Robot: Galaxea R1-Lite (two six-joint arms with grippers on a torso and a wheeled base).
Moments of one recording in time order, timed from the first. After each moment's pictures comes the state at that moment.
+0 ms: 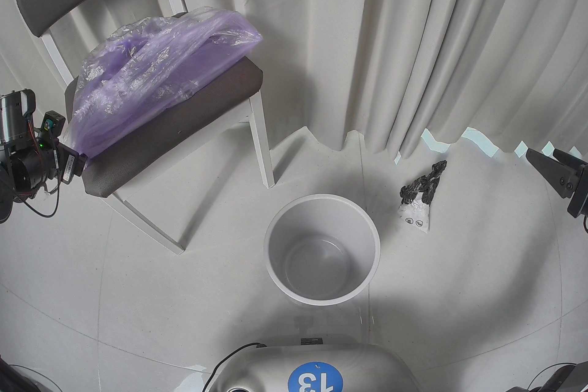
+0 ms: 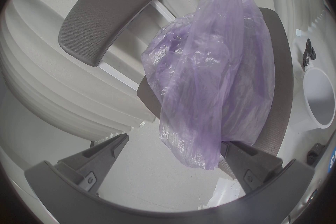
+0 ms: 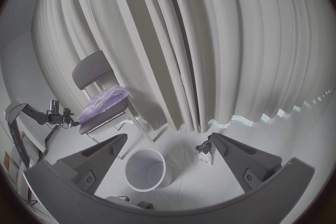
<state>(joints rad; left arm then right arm) 0.13 1.54 -0.90 -0.36 0.25 0.60 0.26 1.00 -0.56 -0.39 0.02 0.17</state>
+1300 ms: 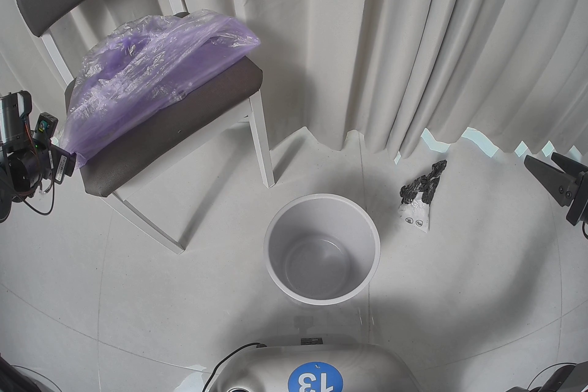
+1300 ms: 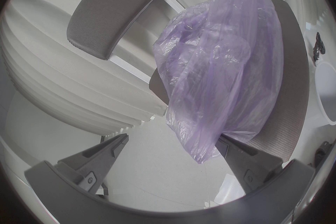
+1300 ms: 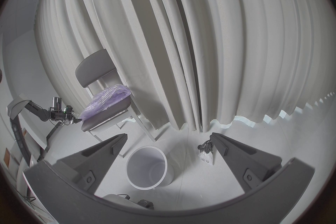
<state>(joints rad) 0.15 1.55 -0.90 -0.38 0.33 0.62 0.29 0.98 -0.53 -0.41 0.02 0.16</state>
